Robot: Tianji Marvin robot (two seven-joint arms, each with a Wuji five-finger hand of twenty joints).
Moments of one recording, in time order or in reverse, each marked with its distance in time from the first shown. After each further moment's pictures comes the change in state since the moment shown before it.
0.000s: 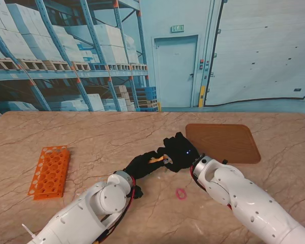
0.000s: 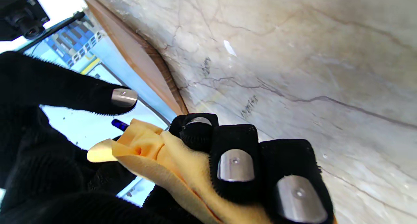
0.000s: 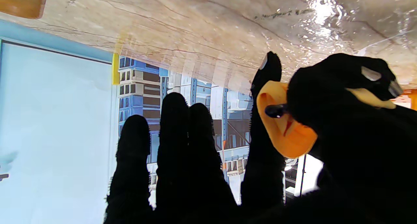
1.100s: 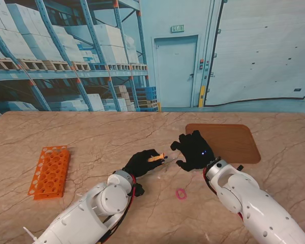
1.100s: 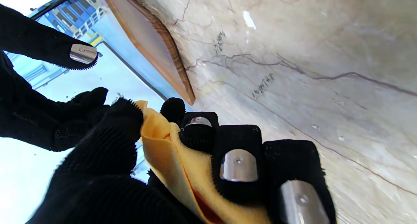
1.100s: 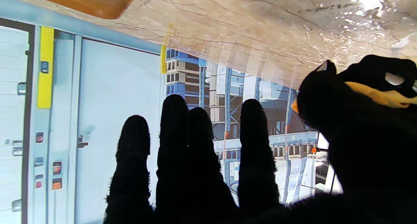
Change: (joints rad) left arm 0.022 -0.020 -0.024 -0.013 -0.006 -0.003 0.074; right arm -0.185 0.008 0.231 -0.126 -0.084 0.042 -0.009; left_hand 0.414 -0.158 0.305 -0.051 0.203 -0.110 0.155 -0.099 0.049 -0.012 -0.010 0.015 0.013 0.032 0.000 -0.025 0.004 0.040 0.009 0.055; right_hand -0.058 0.038 -0.022 -0.016 -0.097 0.158 -0.196 0.103 -0.062 0.010 -0.004 -0.015 -0.028 -0.001 -0.013 -0.003 -0.004 0.000 -0.009 0.000
